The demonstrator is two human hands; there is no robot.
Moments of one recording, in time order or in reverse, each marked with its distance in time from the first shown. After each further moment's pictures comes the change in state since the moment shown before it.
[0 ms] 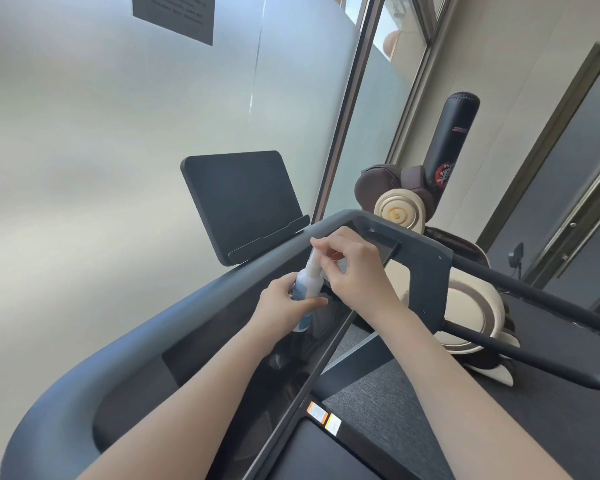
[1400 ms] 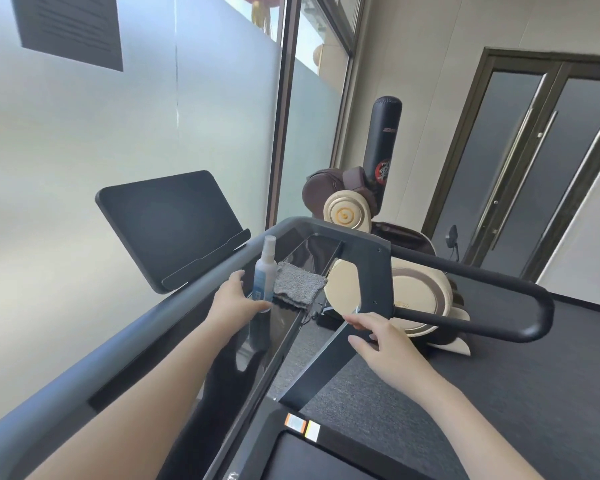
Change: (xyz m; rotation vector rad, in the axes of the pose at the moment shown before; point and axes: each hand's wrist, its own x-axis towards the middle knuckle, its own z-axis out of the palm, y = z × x) left_hand 0.038 0.014 0.018 0.285 0.000 -0.080; right_hand -0.129 0.052 -0.075 -0.074 -0.237 0.582
